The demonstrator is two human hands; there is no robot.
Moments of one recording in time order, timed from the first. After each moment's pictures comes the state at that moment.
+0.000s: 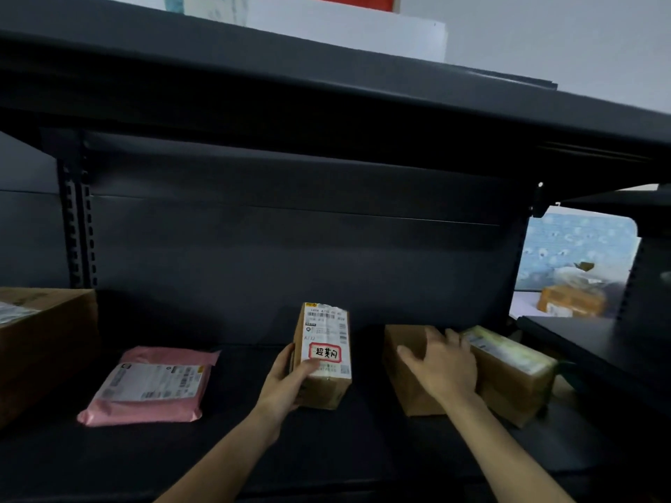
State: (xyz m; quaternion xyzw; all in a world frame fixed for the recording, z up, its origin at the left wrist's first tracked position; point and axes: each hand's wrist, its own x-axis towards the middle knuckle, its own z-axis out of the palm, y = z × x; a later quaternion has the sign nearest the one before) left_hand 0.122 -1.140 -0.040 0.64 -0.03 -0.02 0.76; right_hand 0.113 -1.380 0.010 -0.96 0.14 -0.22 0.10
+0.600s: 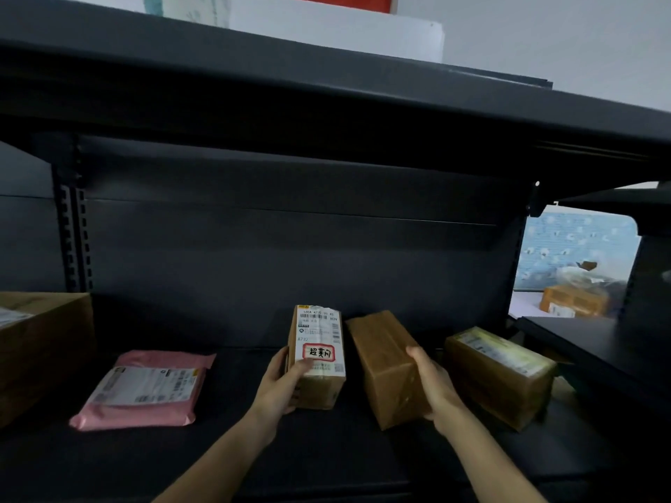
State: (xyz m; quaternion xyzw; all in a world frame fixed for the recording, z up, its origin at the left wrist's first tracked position) left_hand 0.126 -1.145 -0.038 0.65 0.01 -0.03 0.76; right_hand 0.110 -1.376 -0.007 -0.71 0.19 -0.04 0.68
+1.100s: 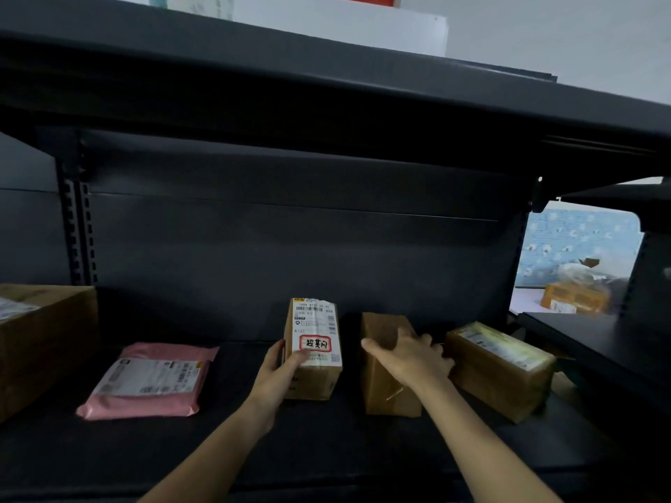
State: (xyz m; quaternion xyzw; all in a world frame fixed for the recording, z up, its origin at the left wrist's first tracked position) left_hand 0.124 -1.139 -0.035 0.65 0.01 -0.01 0.76; right_hand 0.118 -1.346 0.025 -0.97 0.17 -0.06 0.17
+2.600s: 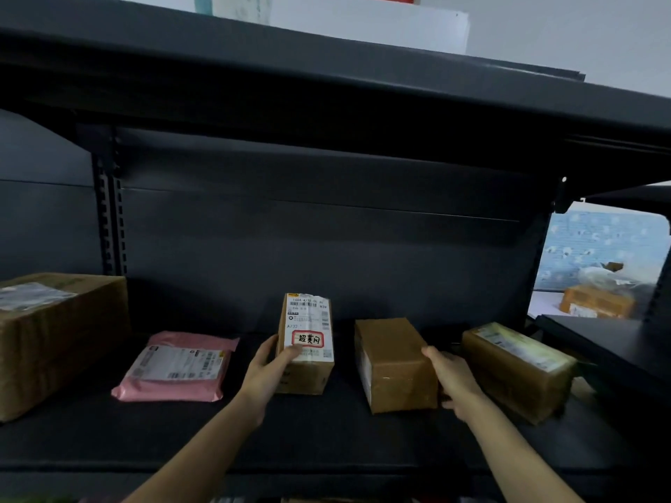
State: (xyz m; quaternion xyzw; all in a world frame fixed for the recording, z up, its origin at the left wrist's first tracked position) left_hand 0.116 -1.101 -0.039 0.65 0.03 0.03 0.76; right_hand 0.110 -1.377 -0.006 -0.77 0.19 -0.04 0.61
